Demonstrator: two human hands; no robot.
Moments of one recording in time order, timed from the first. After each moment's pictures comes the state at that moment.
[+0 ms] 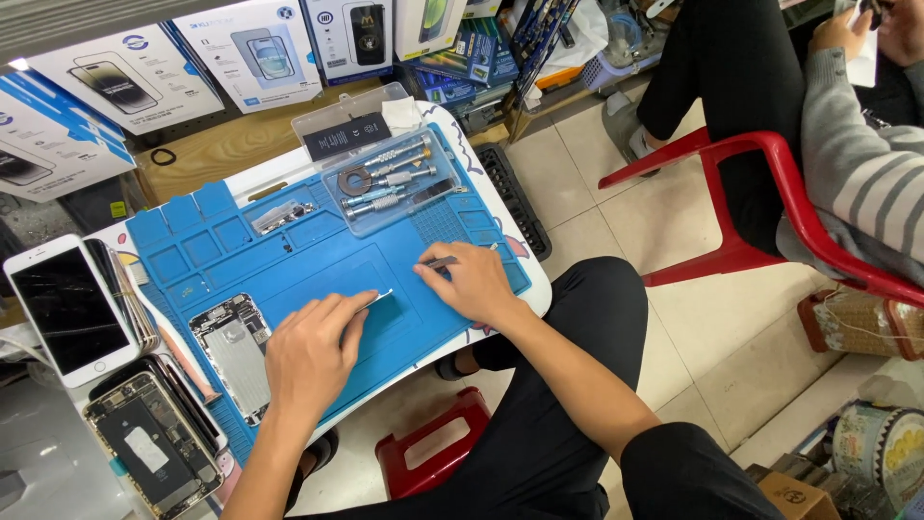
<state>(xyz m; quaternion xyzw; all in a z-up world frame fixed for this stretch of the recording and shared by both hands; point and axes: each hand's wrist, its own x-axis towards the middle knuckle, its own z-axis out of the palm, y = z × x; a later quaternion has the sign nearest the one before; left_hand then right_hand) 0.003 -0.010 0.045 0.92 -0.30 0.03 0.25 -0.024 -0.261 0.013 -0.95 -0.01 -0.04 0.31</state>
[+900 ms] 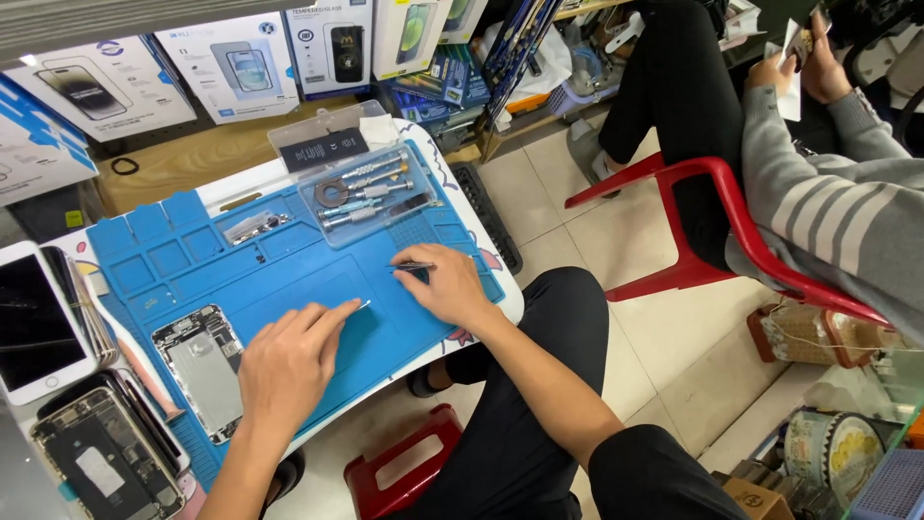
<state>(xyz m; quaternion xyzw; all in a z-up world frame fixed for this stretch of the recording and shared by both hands) 0.003 -0.005 0.022 0.90 -0.37 0.07 0.22 -0.015 -0.267 -0.005 -0.94 0.01 -0.05 0.33</state>
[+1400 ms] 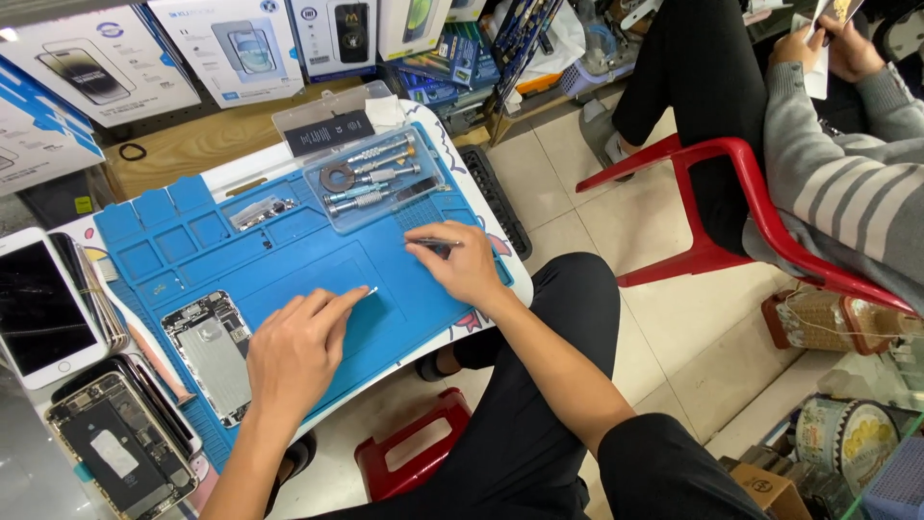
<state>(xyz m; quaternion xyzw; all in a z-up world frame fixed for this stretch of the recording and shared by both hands) 0.003 -0.007 0.040 0.92 -0.33 0.04 0.22 -0.011 -0.273 0.002 -0.87 0.03 -0.14 0.47</state>
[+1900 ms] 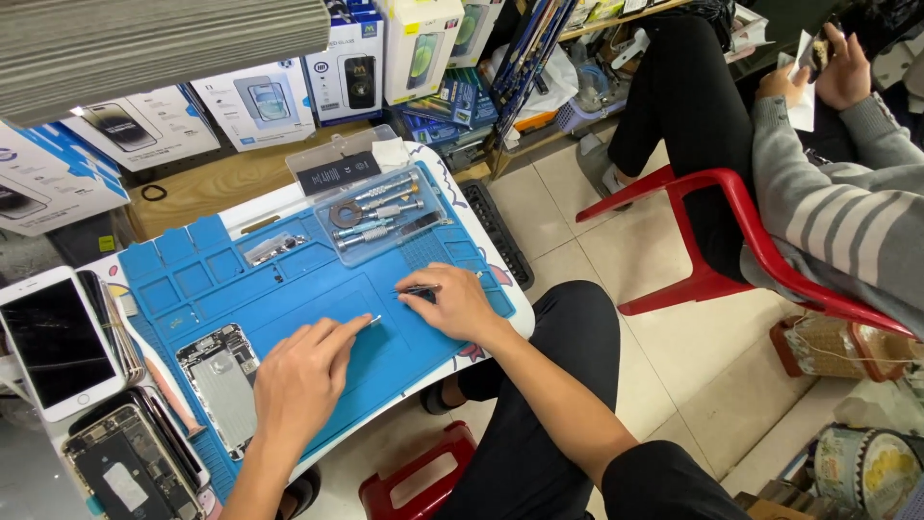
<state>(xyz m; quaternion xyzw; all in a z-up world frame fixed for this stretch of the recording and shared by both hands) 0.008 -0.004 0.024 0.90 -0.35 0.02 0.24 -0.012 -0.268 -0.015 -0.93 -0.05 -0.06 0.35</state>
